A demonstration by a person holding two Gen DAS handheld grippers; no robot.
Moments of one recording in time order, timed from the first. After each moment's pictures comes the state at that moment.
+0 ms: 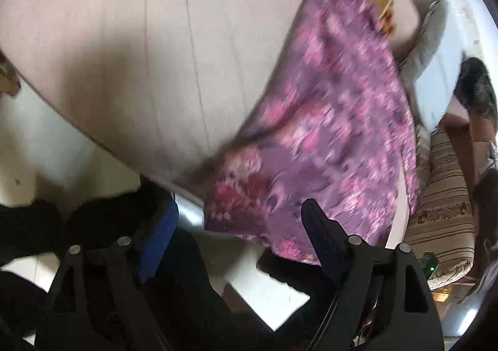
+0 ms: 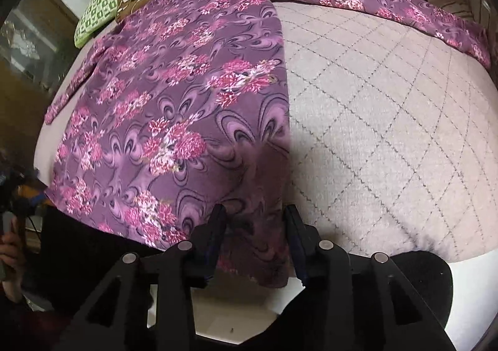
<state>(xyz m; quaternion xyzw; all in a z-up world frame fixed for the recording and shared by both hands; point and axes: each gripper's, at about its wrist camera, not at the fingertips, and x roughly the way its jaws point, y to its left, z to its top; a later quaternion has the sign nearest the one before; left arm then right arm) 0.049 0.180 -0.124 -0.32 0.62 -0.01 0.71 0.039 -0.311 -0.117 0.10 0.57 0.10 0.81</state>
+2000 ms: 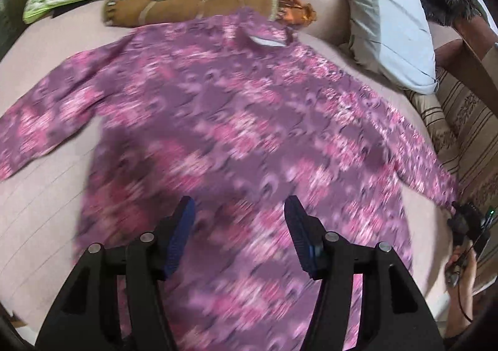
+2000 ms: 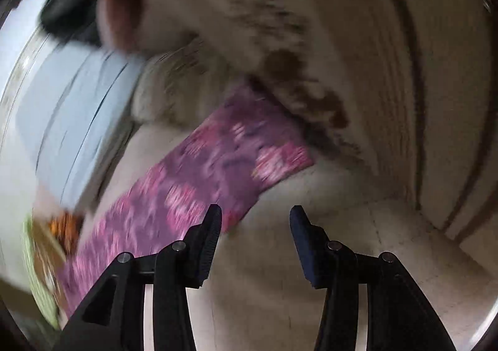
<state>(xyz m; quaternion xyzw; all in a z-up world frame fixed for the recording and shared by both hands) 0.271 -0.015 -0.060 -0.08 0.53 -0.08 0.84 0.152 -0.596 -0.119 0.45 0.33 -0.29 0.78</state>
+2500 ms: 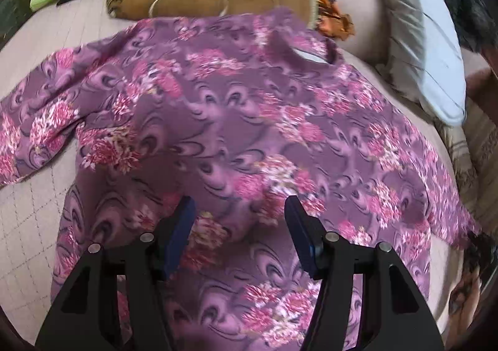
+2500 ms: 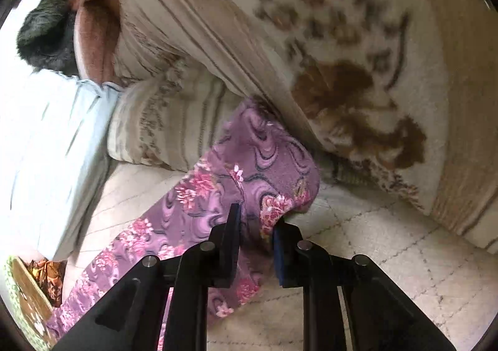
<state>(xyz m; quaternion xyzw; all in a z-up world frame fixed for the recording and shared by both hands) 0.326 0.007 -0.104 -0.11 0.52 -0.02 0.85 0.201 -0.580 -0.109 0.37 0.30 -0.35 0.81</state>
